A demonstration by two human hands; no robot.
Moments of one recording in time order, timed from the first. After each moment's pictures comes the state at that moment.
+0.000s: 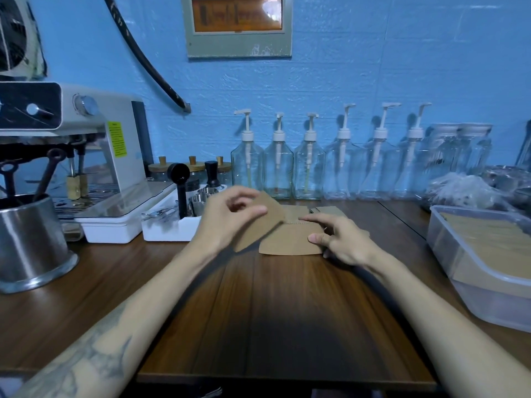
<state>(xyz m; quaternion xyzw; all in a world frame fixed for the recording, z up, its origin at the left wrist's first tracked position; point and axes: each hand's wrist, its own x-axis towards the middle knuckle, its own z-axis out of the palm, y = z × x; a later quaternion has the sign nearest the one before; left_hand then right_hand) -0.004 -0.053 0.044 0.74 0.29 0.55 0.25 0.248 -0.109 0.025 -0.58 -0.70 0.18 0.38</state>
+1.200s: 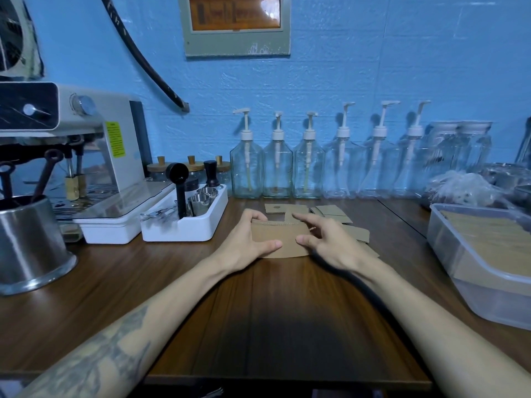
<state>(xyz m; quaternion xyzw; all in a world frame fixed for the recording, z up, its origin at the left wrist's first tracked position) 0.017 -0.052 0.007 0.78 0.39 0.38 0.31 0.227 -0.106 0.018 -0.58 -0.71 0.14 0.37</state>
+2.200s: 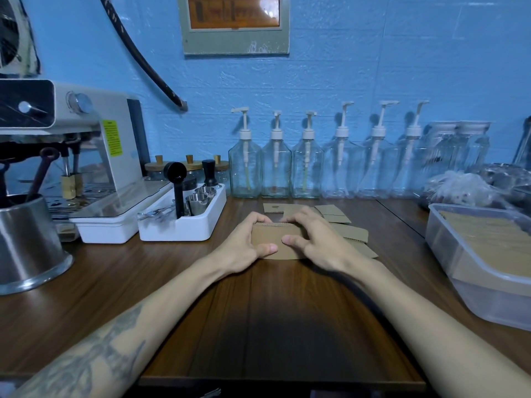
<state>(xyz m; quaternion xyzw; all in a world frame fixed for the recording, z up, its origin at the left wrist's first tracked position) 0.017 -0.053 0.008 0.80 0.33 0.37 0.34 0.213 -0.106 0.023 -0.55 -0.77 0.05 0.33</state>
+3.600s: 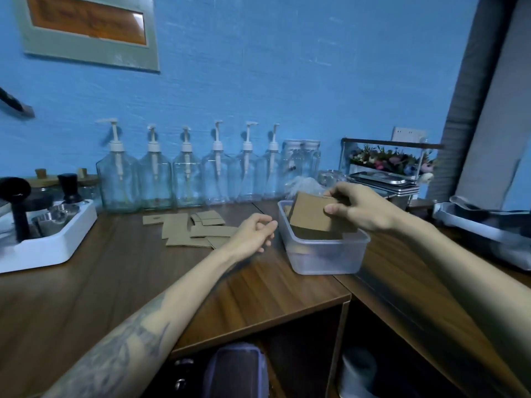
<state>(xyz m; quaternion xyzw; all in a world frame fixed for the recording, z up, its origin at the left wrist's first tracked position) 0.241 -0.140 0.023 0.80 0.23 0.31 0.46 0.401 -0.334 0.129 -0.76 -0.59 -0.04 0.26</state>
